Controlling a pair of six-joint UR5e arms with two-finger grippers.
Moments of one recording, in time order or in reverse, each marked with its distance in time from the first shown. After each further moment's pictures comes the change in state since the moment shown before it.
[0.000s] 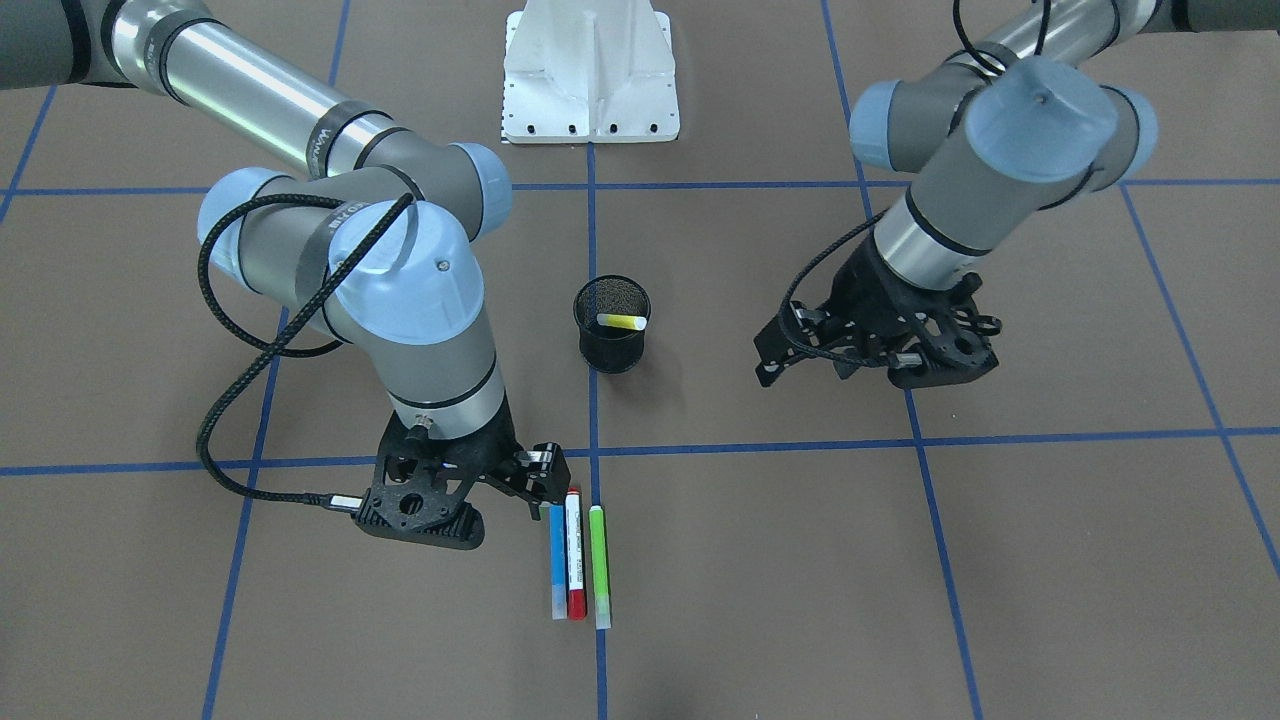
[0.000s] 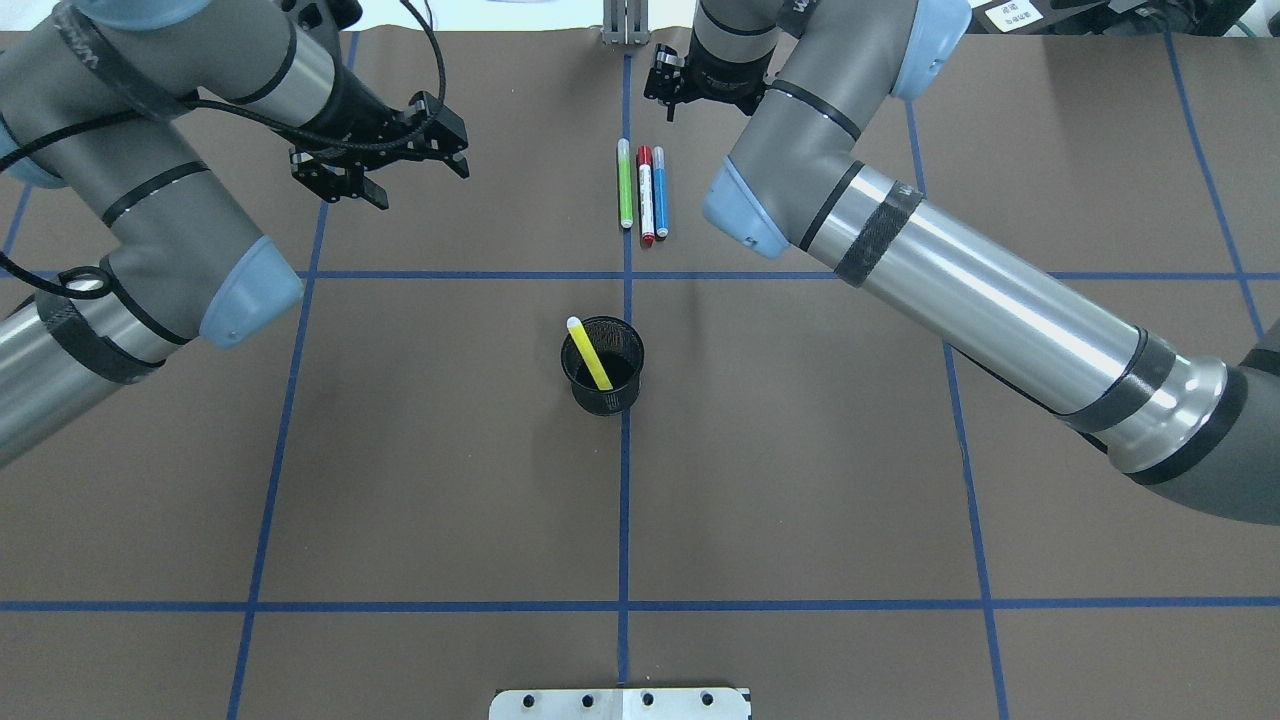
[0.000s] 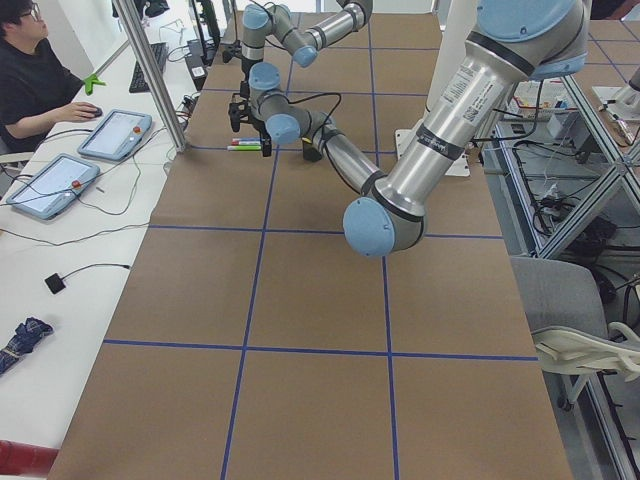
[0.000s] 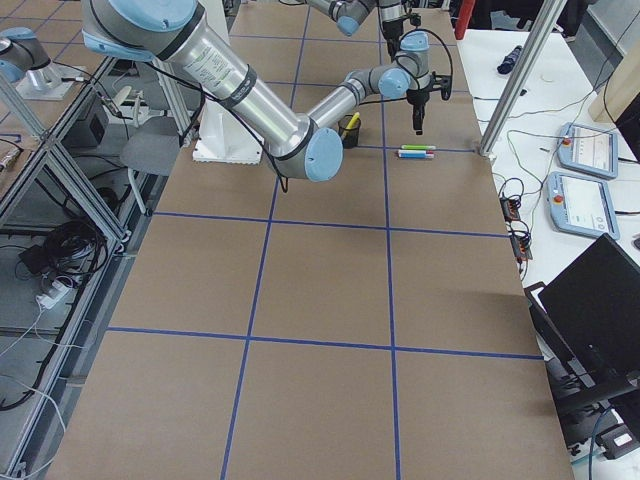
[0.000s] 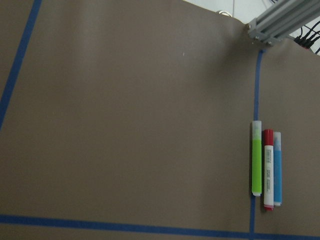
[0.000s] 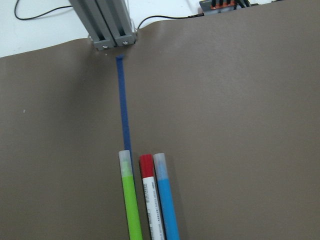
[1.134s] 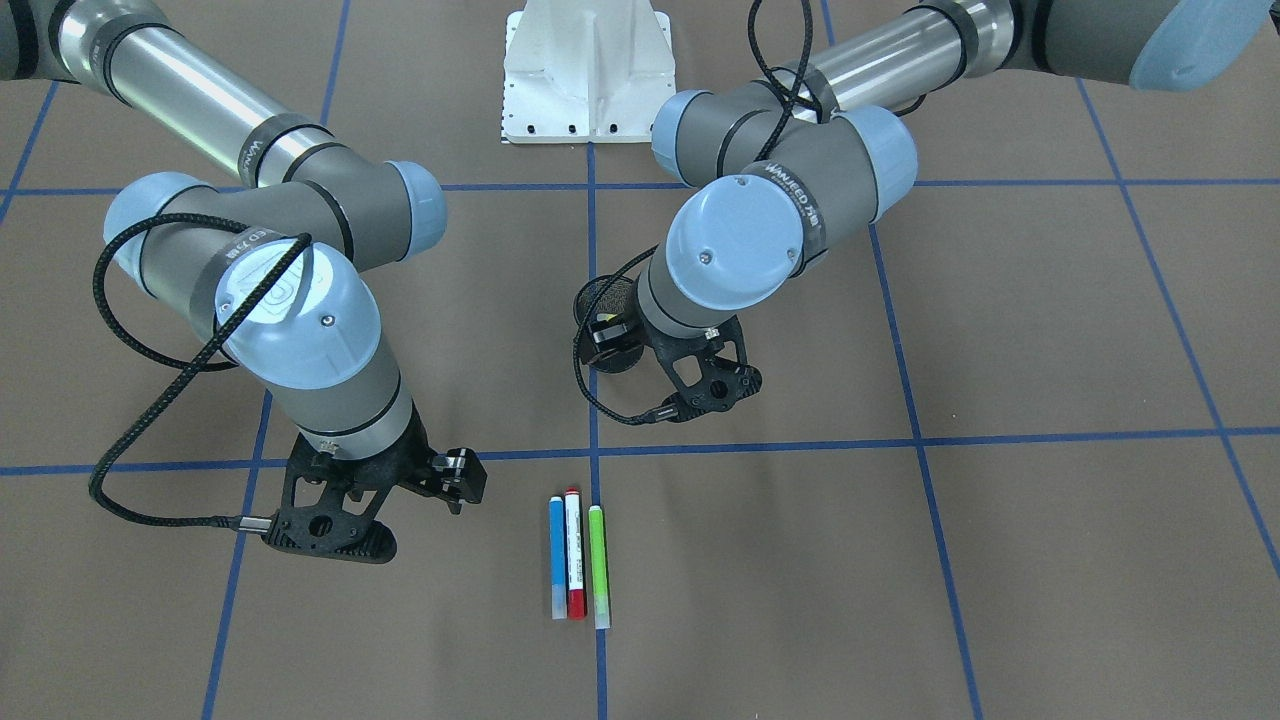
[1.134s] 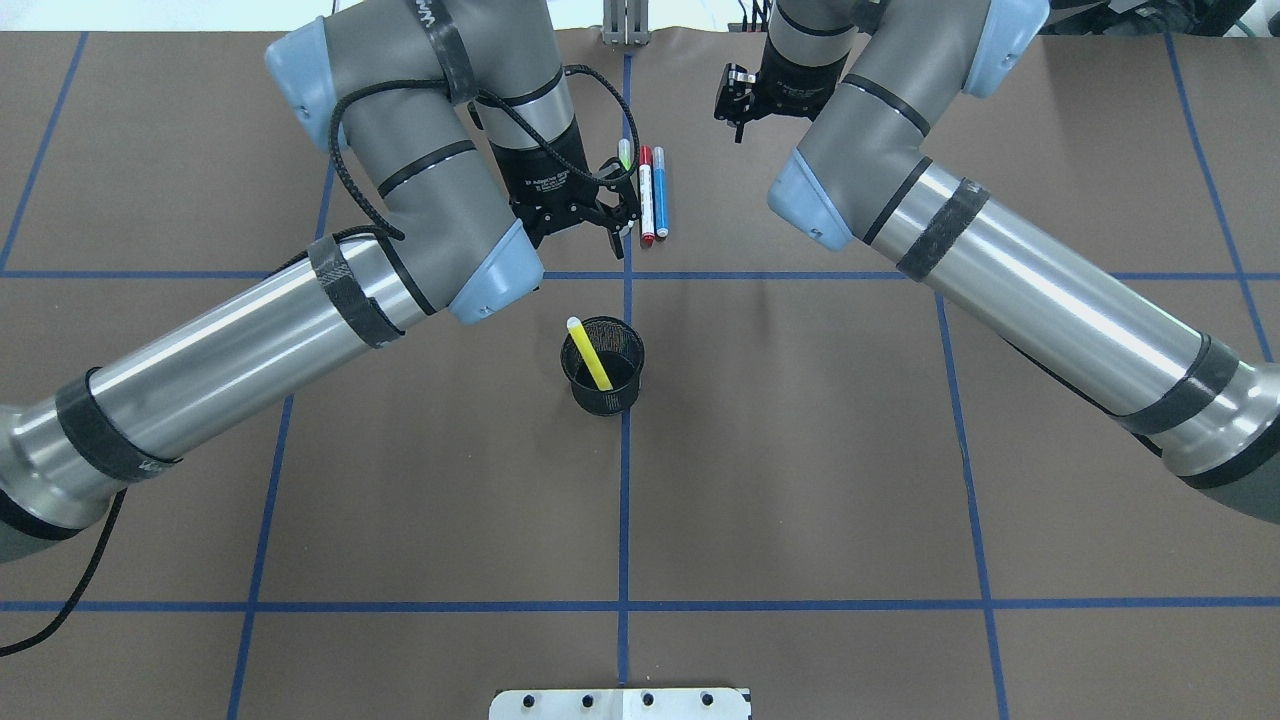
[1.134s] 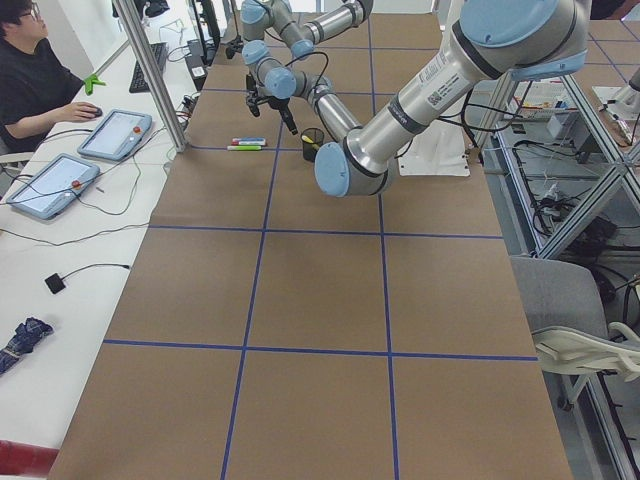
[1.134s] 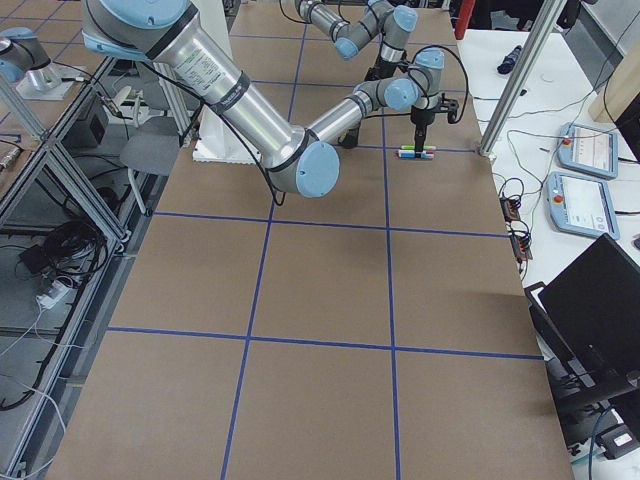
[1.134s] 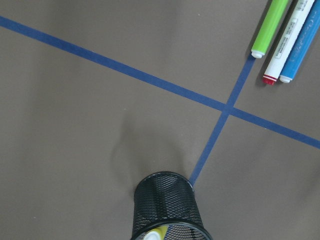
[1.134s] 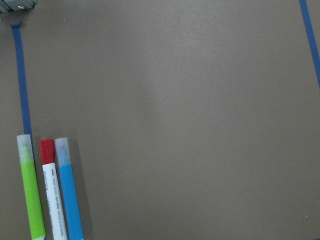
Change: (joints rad) left arm 0.114 -0.341 0.376 0.283 -0.193 -0.025; right arm 0.039 -0.091 0.059 -0.059 0.058 -0.135
